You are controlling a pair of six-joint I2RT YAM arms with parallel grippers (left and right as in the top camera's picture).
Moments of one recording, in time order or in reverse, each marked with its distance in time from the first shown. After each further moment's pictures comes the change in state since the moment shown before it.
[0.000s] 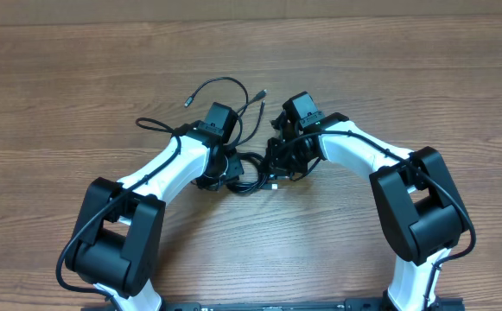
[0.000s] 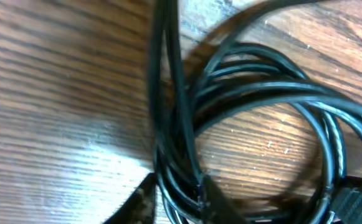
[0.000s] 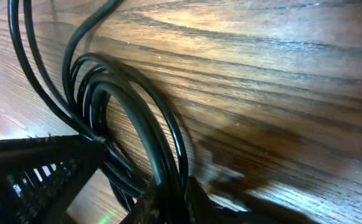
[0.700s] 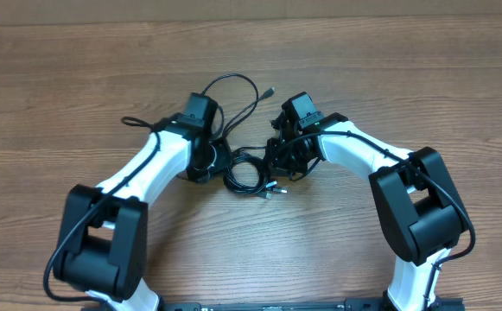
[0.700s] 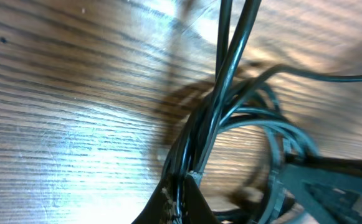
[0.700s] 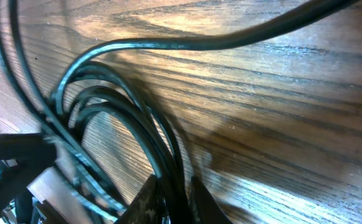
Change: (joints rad) left arm 0.104 -0.043 0.014 -0.002 0.156 0.084; right arm 0.006 0.000 0.000 0.003 0.019 0.001
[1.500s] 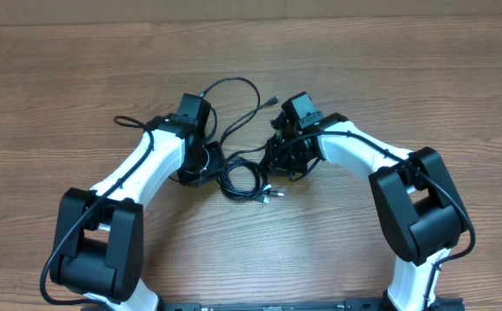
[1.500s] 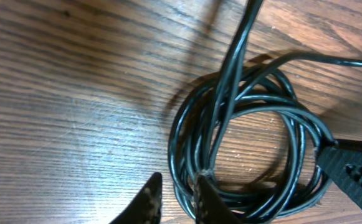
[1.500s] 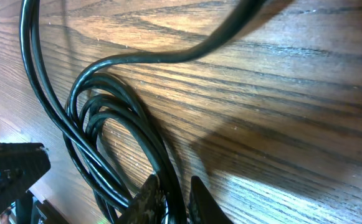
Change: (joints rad) left arm 0.026 -0.013 0.008 -0.109 -0.038 0.058; right arm 0.000 0.000 0.000 0.003 -0.001 0.000
